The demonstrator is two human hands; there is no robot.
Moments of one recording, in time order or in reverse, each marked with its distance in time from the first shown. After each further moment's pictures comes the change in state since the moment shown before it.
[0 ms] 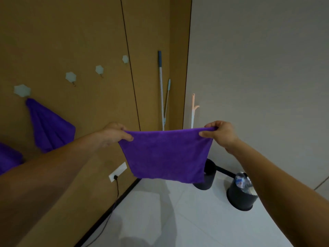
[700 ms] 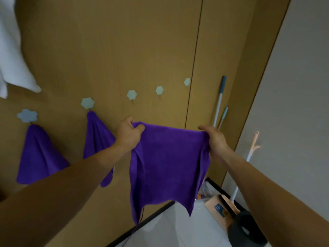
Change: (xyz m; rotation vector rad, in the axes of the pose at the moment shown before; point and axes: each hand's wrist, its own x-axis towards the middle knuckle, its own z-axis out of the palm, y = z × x) left_hand 0.090 -0.040 -0.117 -0.270 0.799 0.166; right_hand 0.143 -0.141 0.226 0.505 -0.298 -0.120
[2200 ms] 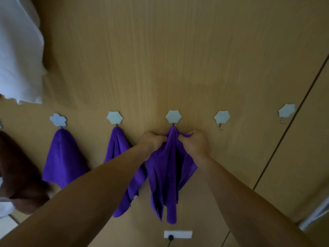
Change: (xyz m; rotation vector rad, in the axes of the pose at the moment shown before) left_hand 0.183 -0.078 0.045 0.116 0.174 -0.695; right_hand 0.236 0.056 0.247 -0.475 -0.518 -0.199
